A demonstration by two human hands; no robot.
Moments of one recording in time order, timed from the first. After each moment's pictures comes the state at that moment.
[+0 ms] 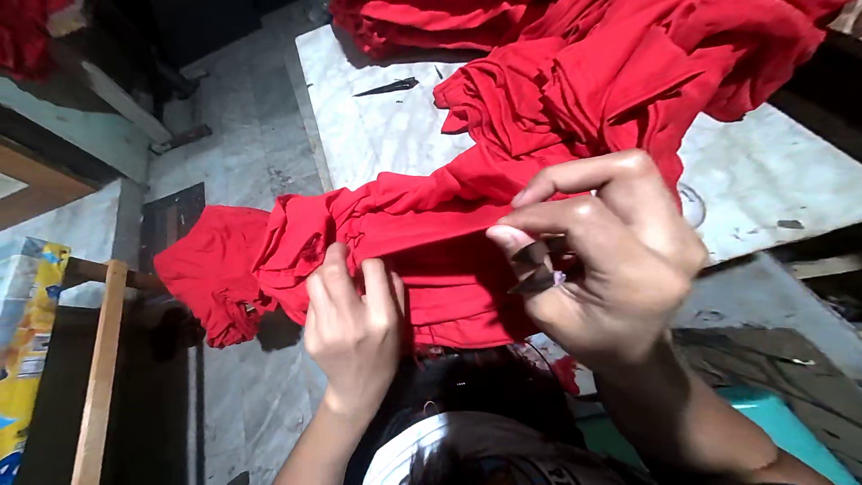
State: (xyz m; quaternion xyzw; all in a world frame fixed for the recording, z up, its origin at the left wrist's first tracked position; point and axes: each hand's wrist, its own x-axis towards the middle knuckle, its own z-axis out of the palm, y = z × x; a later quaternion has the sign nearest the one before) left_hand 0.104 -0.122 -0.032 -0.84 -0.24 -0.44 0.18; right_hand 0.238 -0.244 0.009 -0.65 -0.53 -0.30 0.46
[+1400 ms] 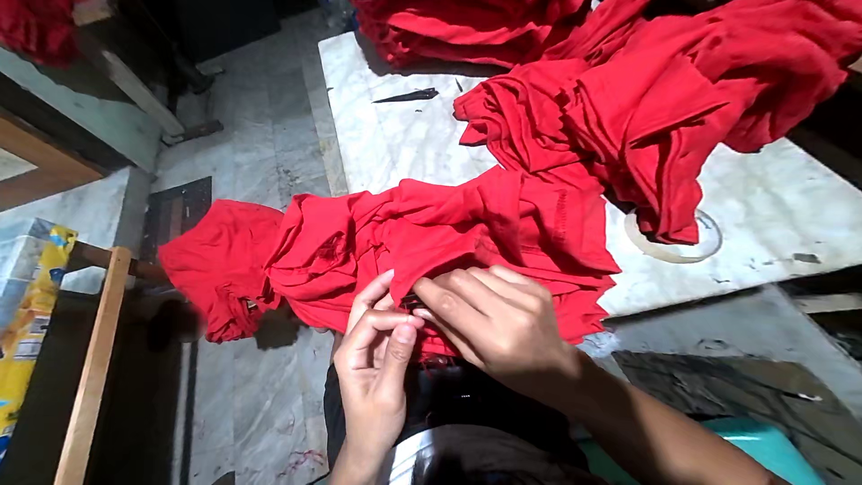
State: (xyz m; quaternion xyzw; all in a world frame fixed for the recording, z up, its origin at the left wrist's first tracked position) left_hand 0.072 -0.147 -0.050 -0.61 -0.13 -0.47 -0.62; right_hand 0.208 -0.218 -0.030 -0.63 -0.64 -0.25 0.36
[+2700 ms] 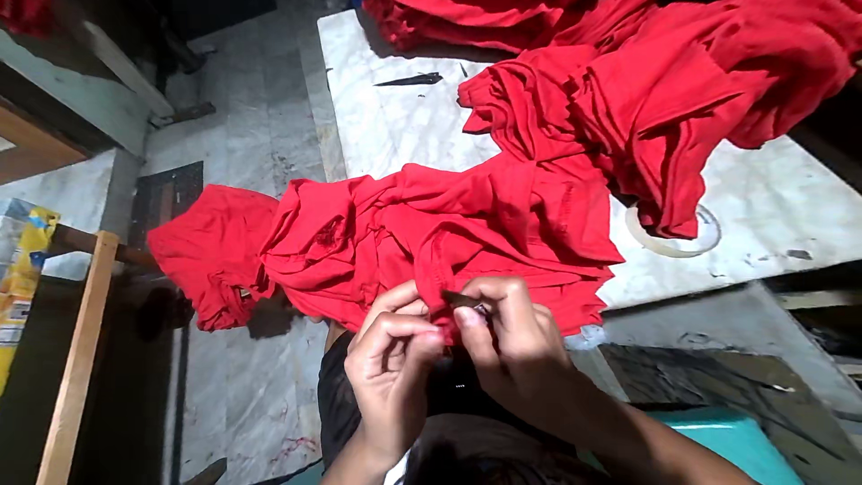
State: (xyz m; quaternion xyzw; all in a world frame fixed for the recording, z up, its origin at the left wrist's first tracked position) left_hand 0.077 -0.159 -0.053 -0.60 -0.08 -0.50 -0.62; right_hand 0.184 -0.243 -0.035 -0.70 -0.55 -0.09 0.45
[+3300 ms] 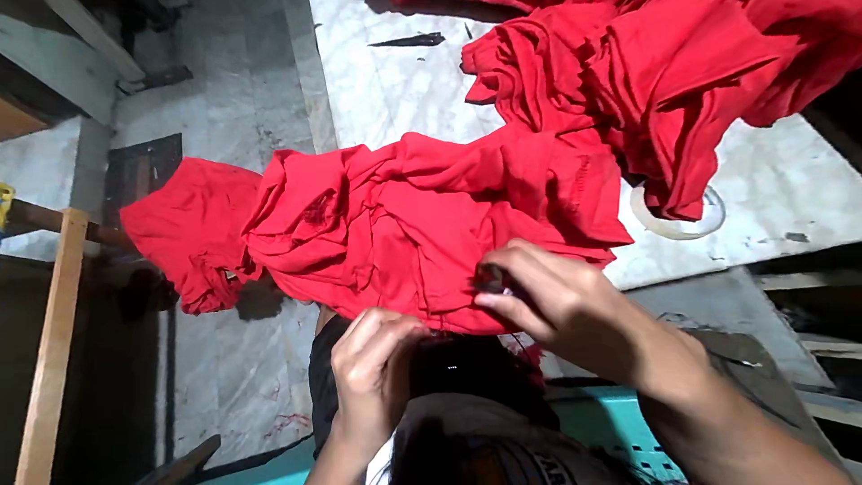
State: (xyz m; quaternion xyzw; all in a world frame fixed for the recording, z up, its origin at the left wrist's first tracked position) left_hand 0.051 -0.151 -0.077 -0.79 -0.13 -0.45 -0.40; right_hand 0.243 -0.268 -0.034 -0.69 -0.66 -0.02 0.30
